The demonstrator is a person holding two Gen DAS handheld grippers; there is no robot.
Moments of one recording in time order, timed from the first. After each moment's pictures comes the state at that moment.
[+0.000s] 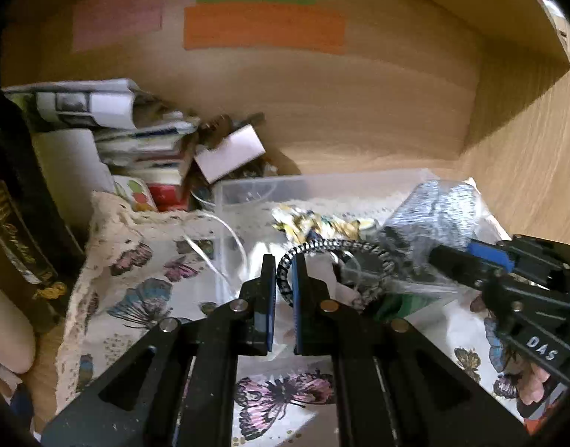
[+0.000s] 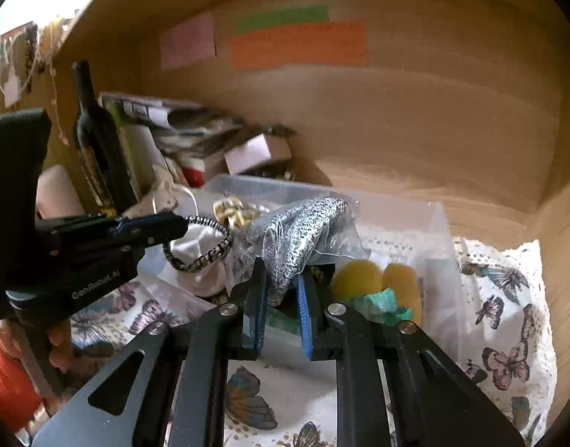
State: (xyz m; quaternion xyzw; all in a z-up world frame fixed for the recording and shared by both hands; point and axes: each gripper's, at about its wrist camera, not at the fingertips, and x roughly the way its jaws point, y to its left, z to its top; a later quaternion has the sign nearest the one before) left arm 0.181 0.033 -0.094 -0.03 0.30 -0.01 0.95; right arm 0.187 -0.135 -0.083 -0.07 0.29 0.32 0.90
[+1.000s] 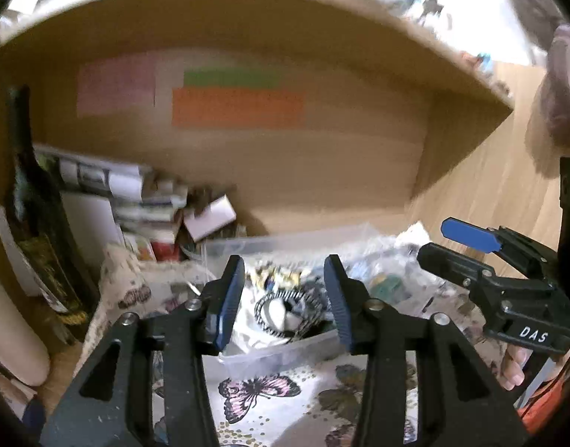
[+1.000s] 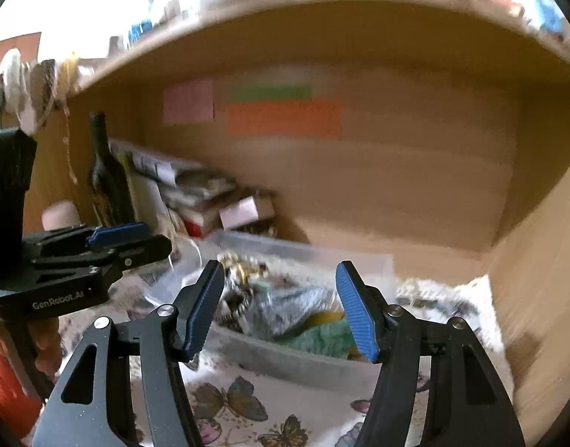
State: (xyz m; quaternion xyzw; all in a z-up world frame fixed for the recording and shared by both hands) left arm 0.111 0.025 -0.021 -0.04 0.20 -0.06 0.98; right arm 0.131 -0.170 -0.013 -0.05 0.18 0.29 0.94
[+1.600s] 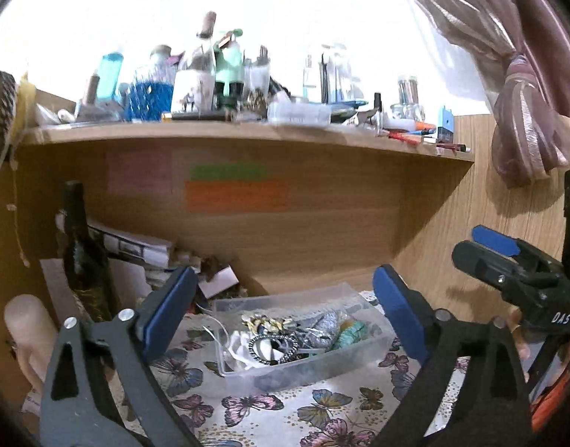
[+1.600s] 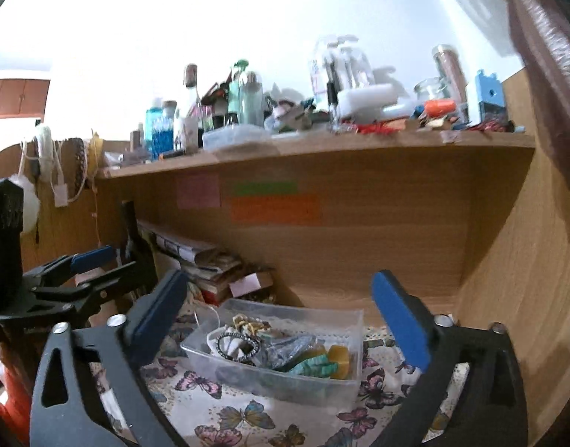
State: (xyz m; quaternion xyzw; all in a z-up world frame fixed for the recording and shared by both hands) left arm 0.027 -0.001 0.027 -0.02 0.07 -0.03 1.00; right arm 0.065 -0.218 0.033 0.01 0.07 0.28 0.96
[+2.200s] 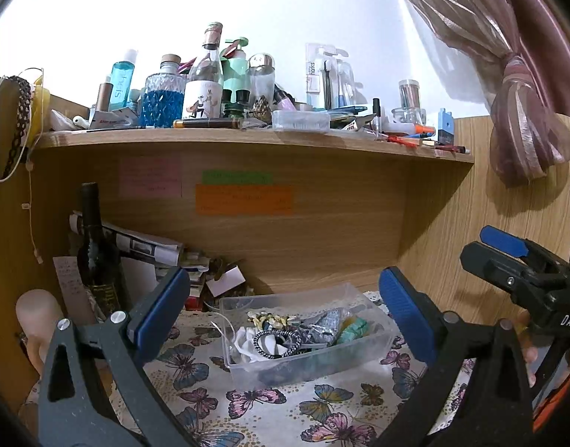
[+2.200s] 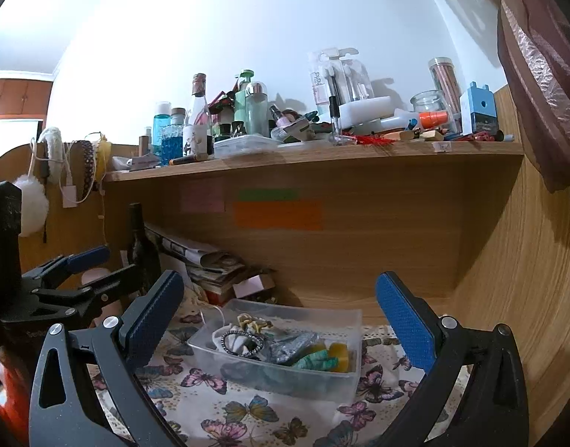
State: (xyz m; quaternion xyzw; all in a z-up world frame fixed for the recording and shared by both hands) left arm 0.012 -0.002 0.024 -0.02 0.07 -0.02 1.00; right arm 0.049 -0.219 0.031 0.00 0.06 0.28 0.96
